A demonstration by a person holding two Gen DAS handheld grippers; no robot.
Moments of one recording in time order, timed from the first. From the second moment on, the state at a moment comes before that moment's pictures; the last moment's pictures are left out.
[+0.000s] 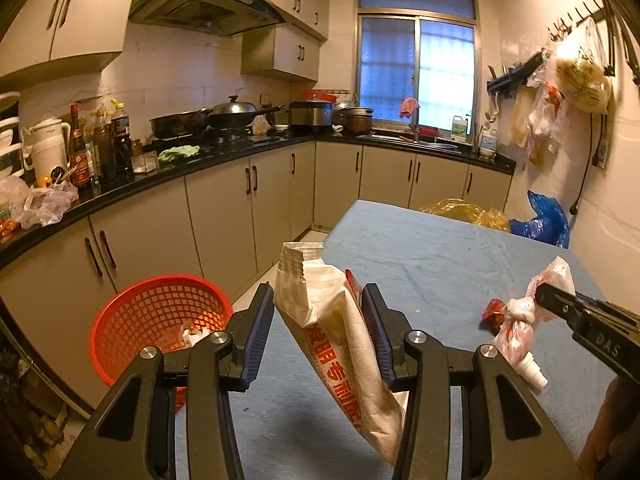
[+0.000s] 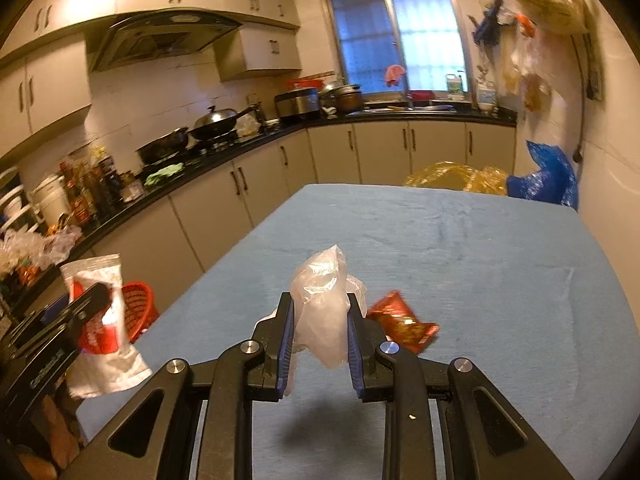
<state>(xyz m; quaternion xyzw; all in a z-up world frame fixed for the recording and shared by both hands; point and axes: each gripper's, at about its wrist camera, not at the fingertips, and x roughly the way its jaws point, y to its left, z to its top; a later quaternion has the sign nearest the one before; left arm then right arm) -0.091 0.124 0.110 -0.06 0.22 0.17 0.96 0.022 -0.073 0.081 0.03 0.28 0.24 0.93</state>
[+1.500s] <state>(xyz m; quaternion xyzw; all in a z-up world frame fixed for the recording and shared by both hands) -0.146 0.336 0.080 -0.15 0.24 0.28 0.92 0.012 0.176 0.086 -0.05 0.34 0.41 0.85</state>
